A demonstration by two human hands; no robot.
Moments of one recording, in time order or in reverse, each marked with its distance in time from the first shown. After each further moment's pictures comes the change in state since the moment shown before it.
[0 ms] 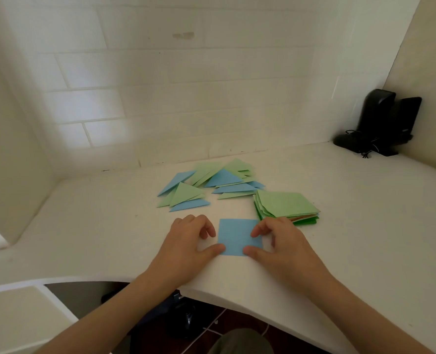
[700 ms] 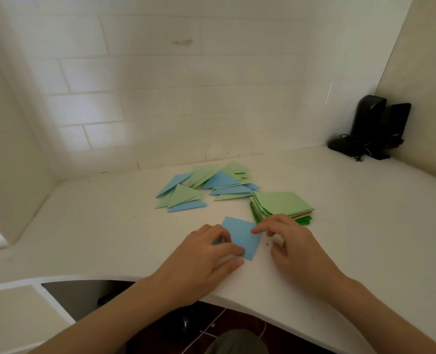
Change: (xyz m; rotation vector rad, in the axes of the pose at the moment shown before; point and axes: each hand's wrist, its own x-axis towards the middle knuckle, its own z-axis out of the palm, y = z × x) left_hand -0.016 0.015 0.005 0.193 -0.089 0.430; right_hand -0.005 0.020 -0.017 -0.021 0.050 -0.283
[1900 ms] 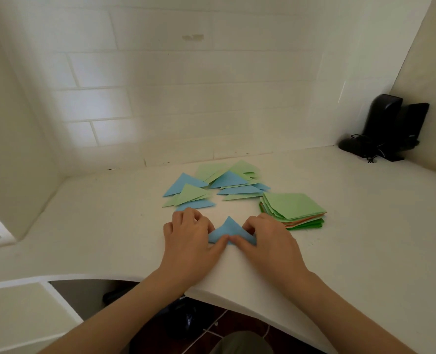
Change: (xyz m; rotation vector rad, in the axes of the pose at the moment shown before) left_hand 0.016 -0.024 0.012 0.133 0.219 -0.526; right_hand 0.034 -0.030 0.046 -0.202 0.037 0.165
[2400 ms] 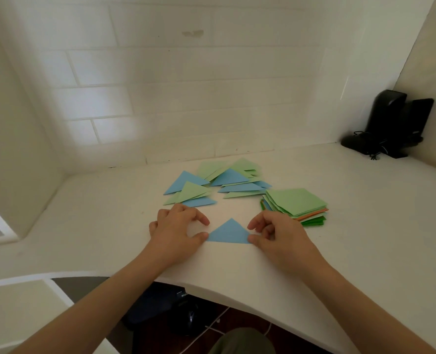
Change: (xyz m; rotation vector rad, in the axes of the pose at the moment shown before) left_hand 0.011 -0.017 -0.034 -0.157 -0.278 -0.141; right_hand 0.003 0.018 -0.015 0.363 -0.122 0.104
